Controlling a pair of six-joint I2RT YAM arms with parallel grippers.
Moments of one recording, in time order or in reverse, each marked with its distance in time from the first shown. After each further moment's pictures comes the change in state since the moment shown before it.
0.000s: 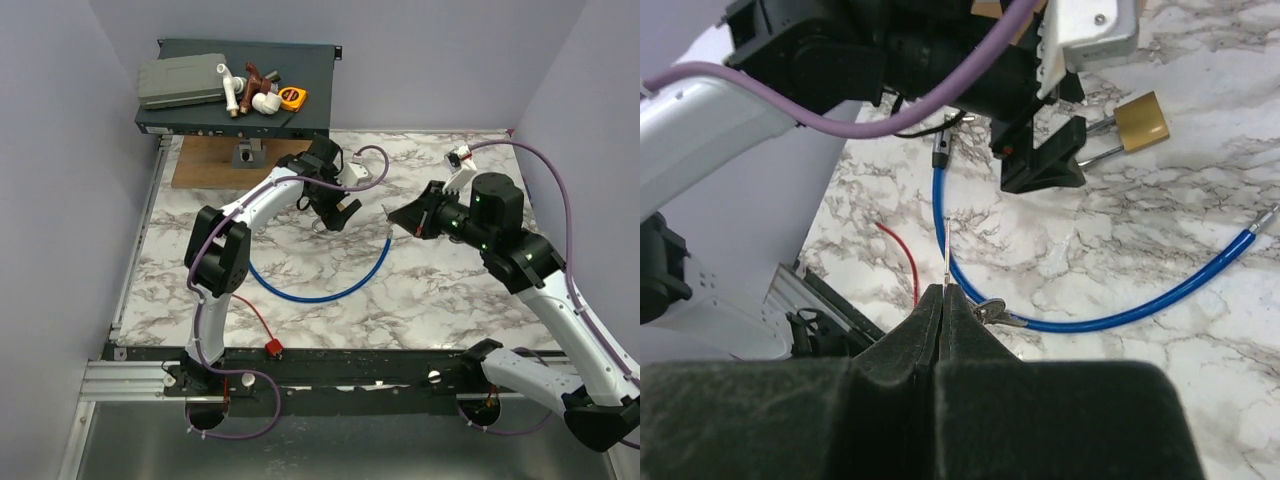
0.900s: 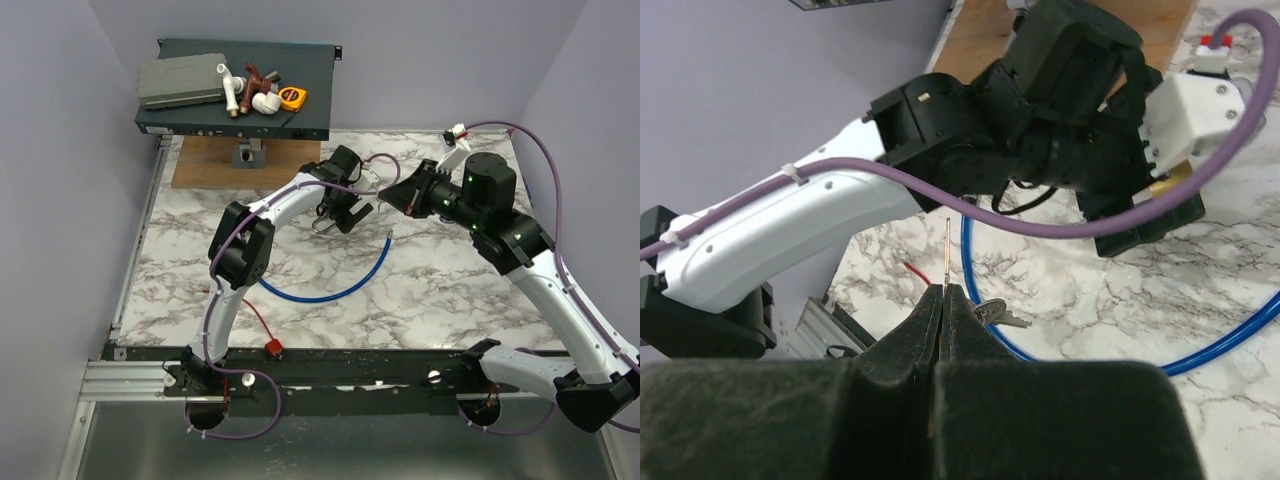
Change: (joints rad) left arm -0.060 0.184 0.131 0.042 -0.205 -0.154; right arm 0.000 0.130 0.111 0.088 0.000 0.050
